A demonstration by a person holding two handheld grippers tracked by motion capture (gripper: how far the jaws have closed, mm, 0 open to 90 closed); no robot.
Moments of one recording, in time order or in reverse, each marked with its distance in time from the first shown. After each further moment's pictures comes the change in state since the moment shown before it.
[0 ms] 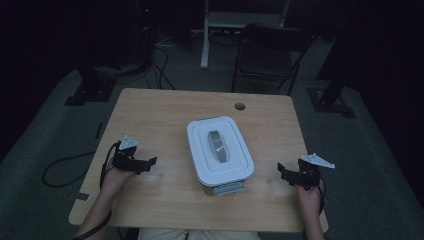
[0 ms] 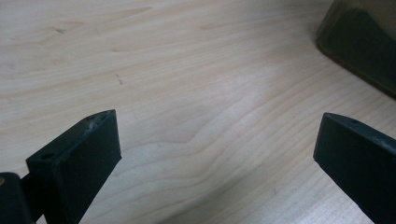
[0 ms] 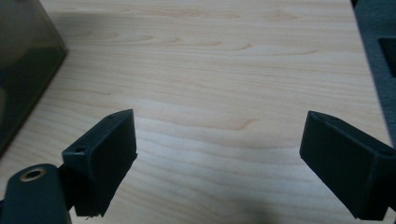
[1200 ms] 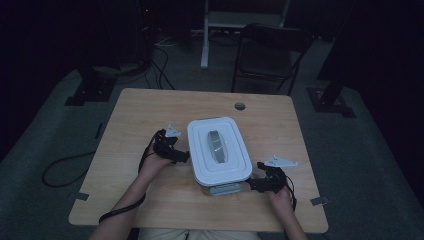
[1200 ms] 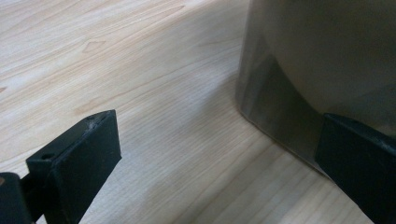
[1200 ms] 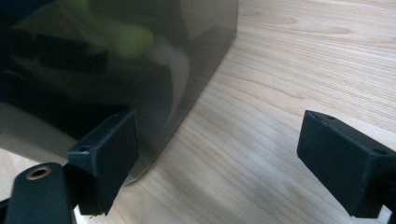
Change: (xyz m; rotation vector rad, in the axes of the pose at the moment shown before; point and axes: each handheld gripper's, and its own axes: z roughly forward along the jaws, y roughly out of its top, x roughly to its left) left arm -0.071 0.066 0.077 0.052 -0.085 0.152; right arm 0.085 -0.002 0.033 0.053 0.384 -0.173
